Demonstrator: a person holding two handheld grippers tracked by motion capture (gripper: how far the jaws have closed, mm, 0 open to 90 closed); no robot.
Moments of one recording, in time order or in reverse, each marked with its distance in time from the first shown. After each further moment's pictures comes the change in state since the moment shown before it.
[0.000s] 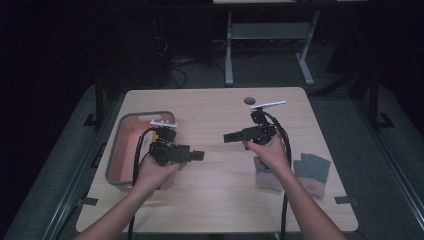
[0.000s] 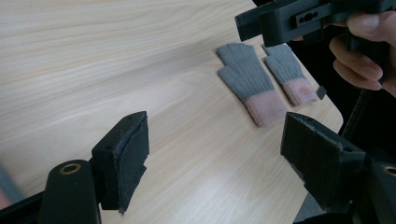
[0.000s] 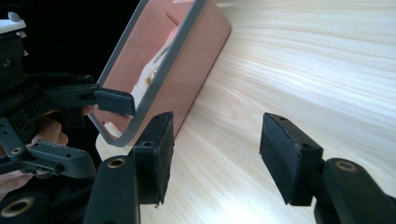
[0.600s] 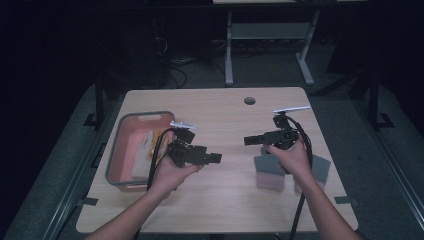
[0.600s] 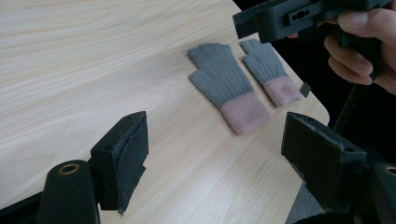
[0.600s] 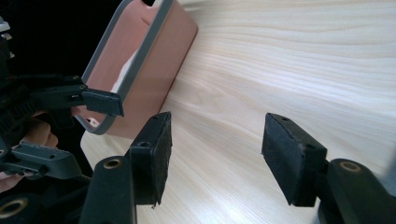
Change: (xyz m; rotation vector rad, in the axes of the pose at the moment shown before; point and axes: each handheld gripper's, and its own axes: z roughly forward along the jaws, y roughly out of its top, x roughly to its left) left arm -0.028 0.007 0.033 0.021 -0.049 0.057; right arm -0.027 -0.022 -0.045 -0.041 -0.058 0.031
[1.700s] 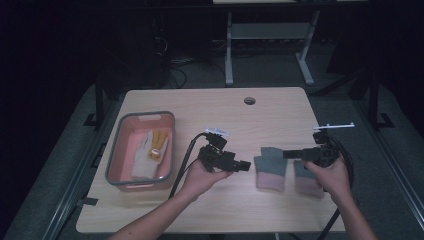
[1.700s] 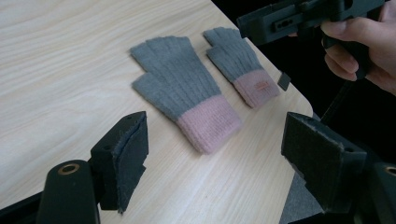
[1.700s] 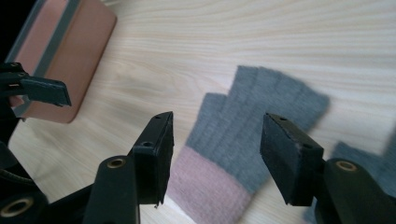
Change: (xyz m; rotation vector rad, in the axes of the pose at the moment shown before) left arm -0.034 0.005 0.067 0.044 -0.084 0.058; right arm -0.058 -0.055 -0.069 -0.046 -0.211 0.050
